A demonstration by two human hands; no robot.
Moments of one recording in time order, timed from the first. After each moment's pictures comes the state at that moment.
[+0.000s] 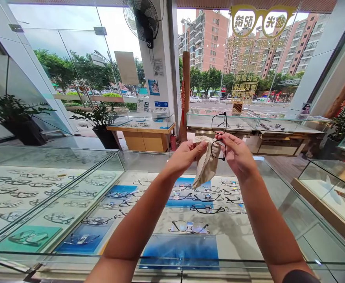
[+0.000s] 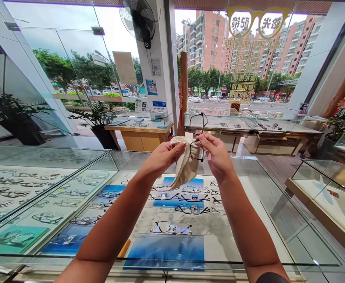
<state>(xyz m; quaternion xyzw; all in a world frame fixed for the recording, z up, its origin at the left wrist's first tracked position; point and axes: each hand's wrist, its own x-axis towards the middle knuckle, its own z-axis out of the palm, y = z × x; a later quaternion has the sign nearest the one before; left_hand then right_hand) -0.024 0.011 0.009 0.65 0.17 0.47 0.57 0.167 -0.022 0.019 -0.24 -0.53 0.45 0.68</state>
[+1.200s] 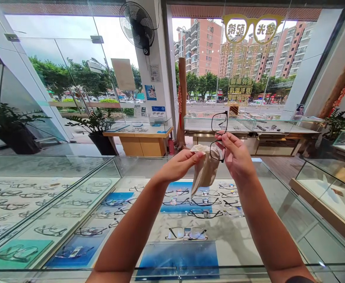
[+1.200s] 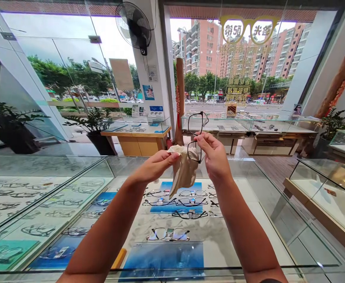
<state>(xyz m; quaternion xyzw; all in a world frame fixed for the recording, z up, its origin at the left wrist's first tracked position) -0.039 -0.003 0.025 0.82 0.17 0.35 0.42 0.164 -0.030 0.024 -0.21 -0.50 0.41 0.74</state>
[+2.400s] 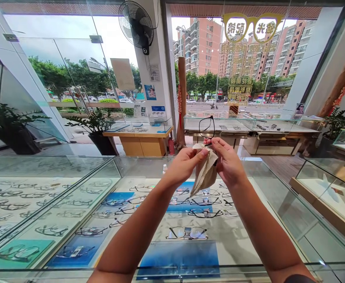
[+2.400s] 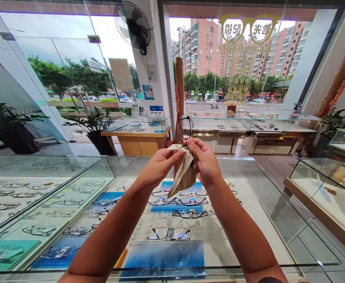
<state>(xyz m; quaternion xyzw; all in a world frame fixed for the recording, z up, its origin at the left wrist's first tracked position) -0.016 -0.021 0.020 0.70 0.18 0.47 0.51 0.135 -0.040 0.019 -0.20 -0.45 0.54 0.69</state>
